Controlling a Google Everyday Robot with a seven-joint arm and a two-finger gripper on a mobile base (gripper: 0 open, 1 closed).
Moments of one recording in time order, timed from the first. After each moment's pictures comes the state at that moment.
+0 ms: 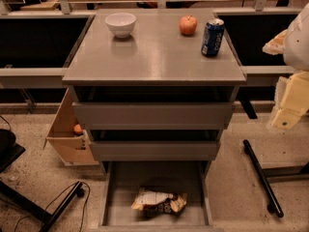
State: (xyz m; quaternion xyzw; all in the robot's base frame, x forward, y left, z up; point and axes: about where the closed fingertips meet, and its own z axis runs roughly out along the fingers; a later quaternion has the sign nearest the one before) arm 0.438 -0.216 0.978 -0.60 0.78 -0.04 0.16
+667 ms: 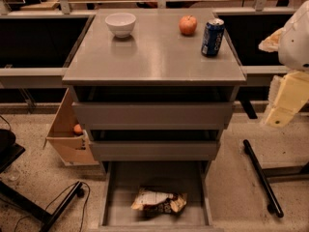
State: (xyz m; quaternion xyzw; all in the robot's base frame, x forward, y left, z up) arm 0.443 -0.208 0.979 -0.60 0.78 -0.04 0.18
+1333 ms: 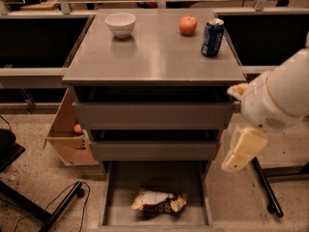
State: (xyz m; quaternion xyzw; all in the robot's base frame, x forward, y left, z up) arm 0.430 -0.162 0.880 -0.60 0.77 0.02 0.22
